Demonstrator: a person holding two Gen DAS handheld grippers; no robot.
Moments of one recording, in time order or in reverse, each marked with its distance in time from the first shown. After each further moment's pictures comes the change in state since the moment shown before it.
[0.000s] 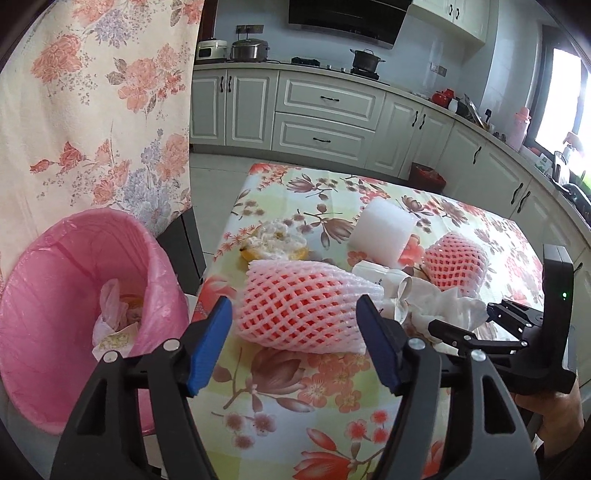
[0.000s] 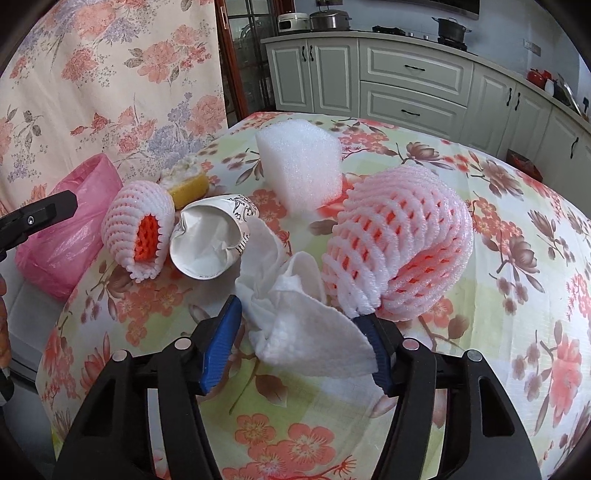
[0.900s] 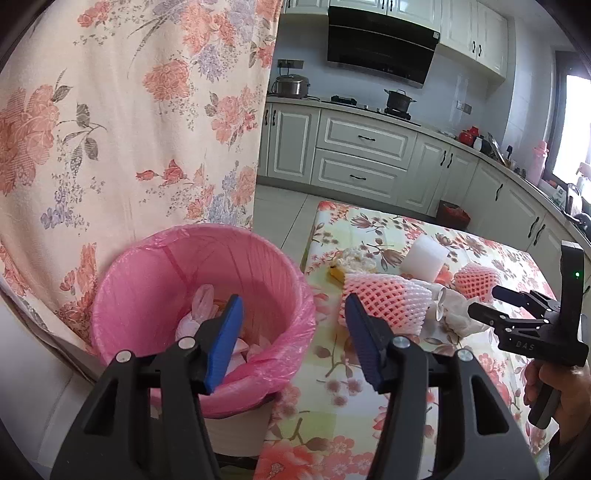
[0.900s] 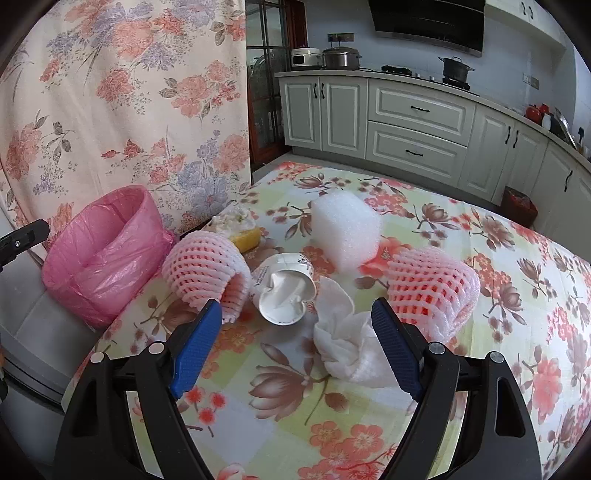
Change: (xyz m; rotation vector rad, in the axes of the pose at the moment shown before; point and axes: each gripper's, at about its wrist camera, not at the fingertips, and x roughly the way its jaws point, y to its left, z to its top) left arm -0.104 0.077 -0.021 -0.060 -0.140 0.106; right arm -0.052 0.050 0.019 -0.034 -0.137 -0.019
